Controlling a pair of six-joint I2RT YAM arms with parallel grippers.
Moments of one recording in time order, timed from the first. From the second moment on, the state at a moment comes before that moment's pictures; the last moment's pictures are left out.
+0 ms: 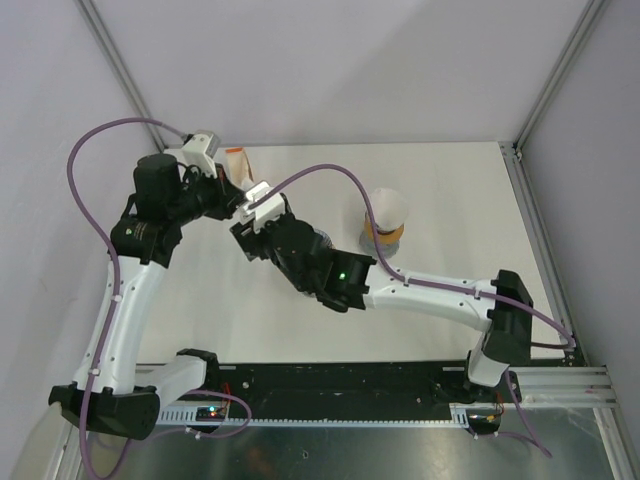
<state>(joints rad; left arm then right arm) -0.15 1.08 1.32 -0.65 0.39 -0.12 1.27 1.69 1.55 0.09 0.56 -0.01</state>
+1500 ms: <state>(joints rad) -0.24 1.09 1.50 -0.82 0.55 0.05 0.95 1.69 1.95 -0.94 0.22 0.20</state>
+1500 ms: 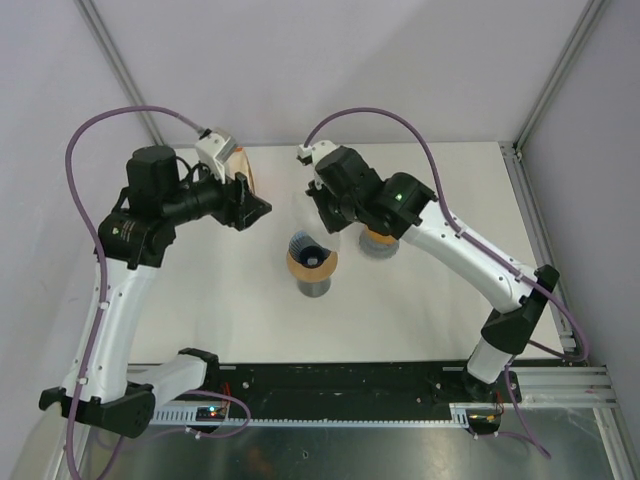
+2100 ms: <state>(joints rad) -0.26 1.19 1.39 -0.80 0.60 0.03 0.94 1.89 2.03 -1.08 0.03 0.20</state>
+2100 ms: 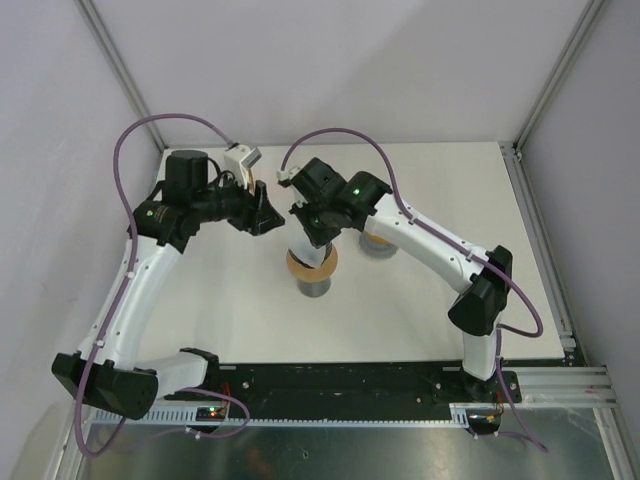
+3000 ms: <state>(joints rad) -0.33 1.29 1.25 -0.71 0.47 0.03 0.89 1.90 1.92 -0.97 0.02 0.20</state>
